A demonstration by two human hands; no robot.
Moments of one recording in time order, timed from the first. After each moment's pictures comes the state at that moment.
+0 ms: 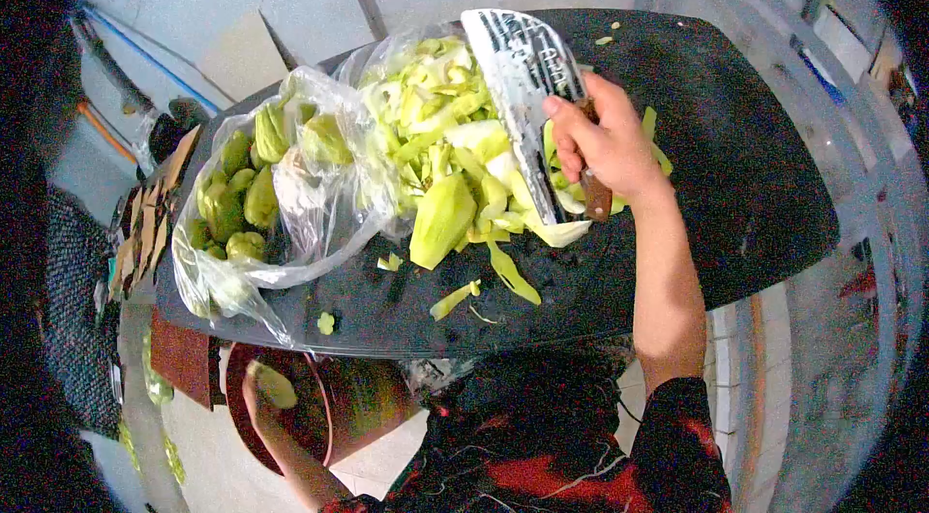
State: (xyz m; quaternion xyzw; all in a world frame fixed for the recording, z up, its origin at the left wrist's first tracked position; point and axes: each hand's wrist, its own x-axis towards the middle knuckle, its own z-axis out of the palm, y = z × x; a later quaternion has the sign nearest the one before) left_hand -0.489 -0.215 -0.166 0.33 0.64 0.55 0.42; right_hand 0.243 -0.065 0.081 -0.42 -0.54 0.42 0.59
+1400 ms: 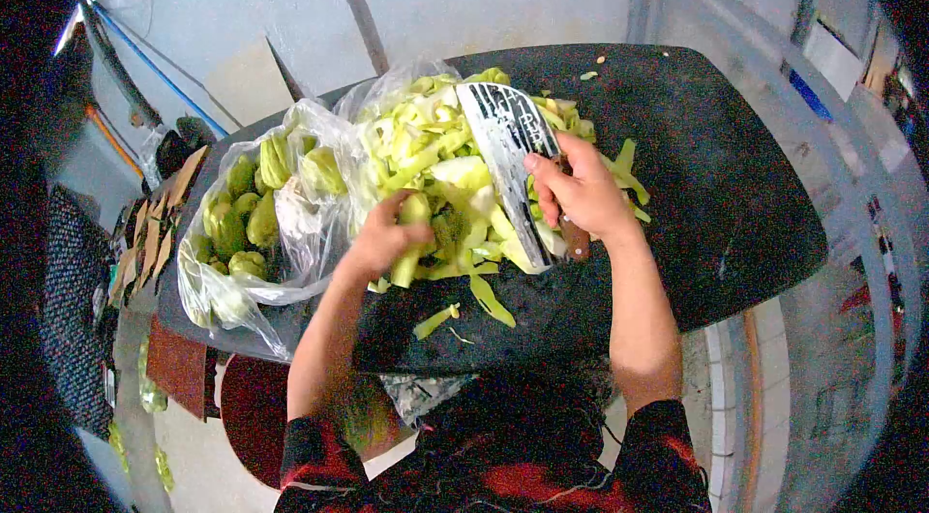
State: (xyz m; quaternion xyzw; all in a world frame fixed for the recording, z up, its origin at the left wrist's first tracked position) left_hand -0.021 -0.005 0.037 0.74 0.51 0.23 0.37; right_hand 0.261 -0.072 0.061 -0.44 -0.55 0.45 0.56
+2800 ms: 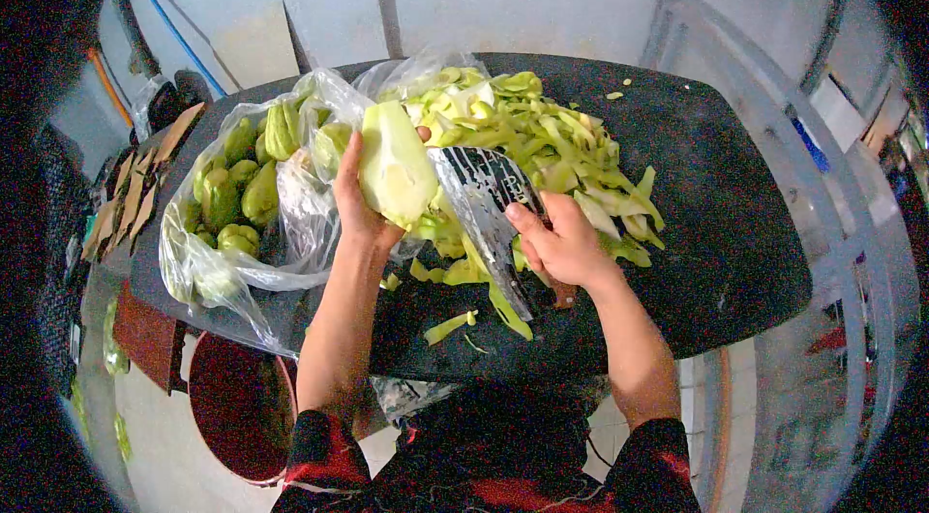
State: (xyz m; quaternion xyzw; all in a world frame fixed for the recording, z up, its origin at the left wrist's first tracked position) left_hand -0.024 0.014 0.056 0.34 0.08 0.58 0.74; right_hand 0.202 -0.074 0.045 -0.48 -0.61 0.46 0.44
